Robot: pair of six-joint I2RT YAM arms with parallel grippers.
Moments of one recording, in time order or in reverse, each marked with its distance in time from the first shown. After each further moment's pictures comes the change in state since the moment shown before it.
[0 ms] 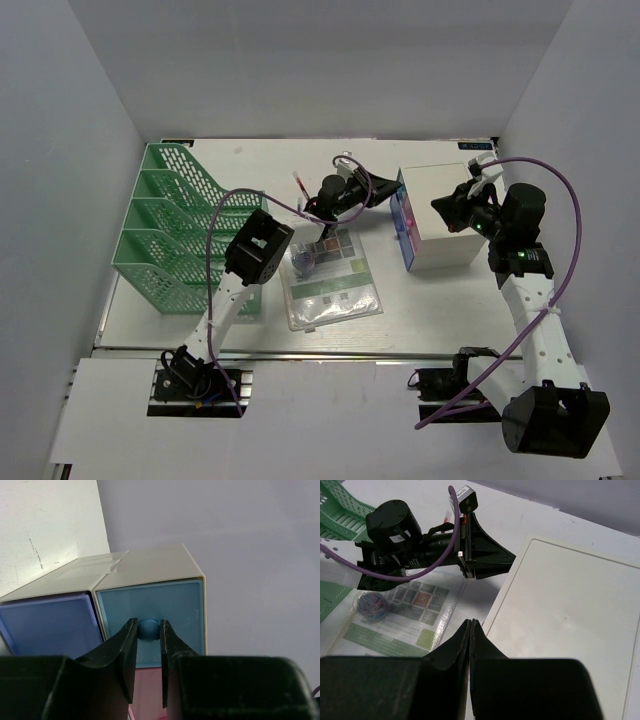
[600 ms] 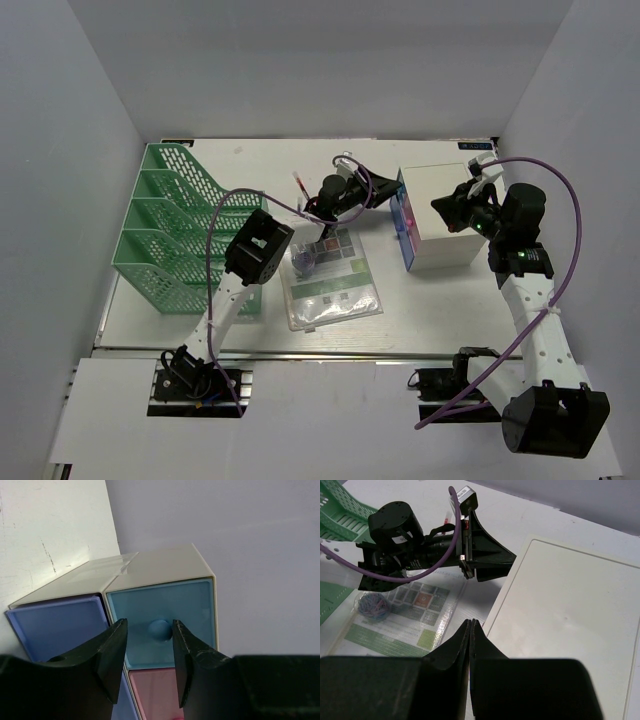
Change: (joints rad) left arm 0.001 0.000 0.000 -0.026 -0.009 0.059; right arm 0.000 0.000 0.000 0.000 -0.001 0.005
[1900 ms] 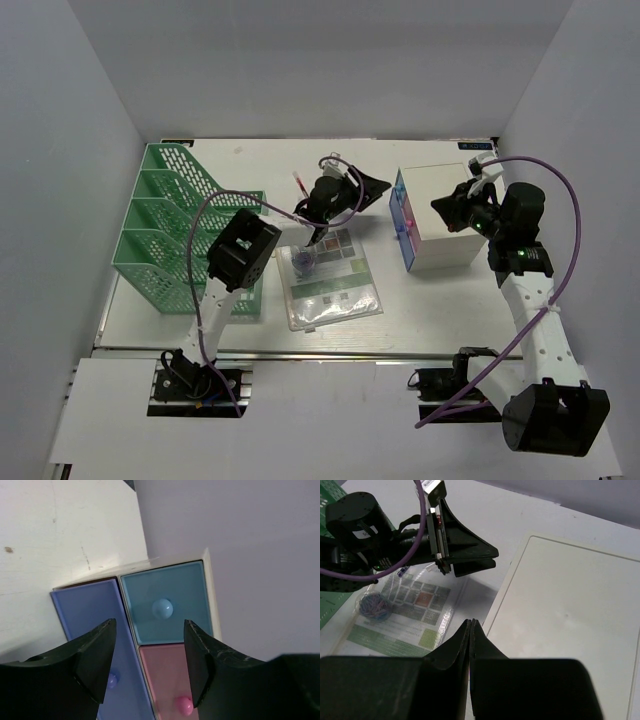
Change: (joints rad) left arm -0.003 -0.237 -0.266 -0.090 -0.137 0.174; right arm 0.000 0.010 0.004 -0.010 0.012 0.015
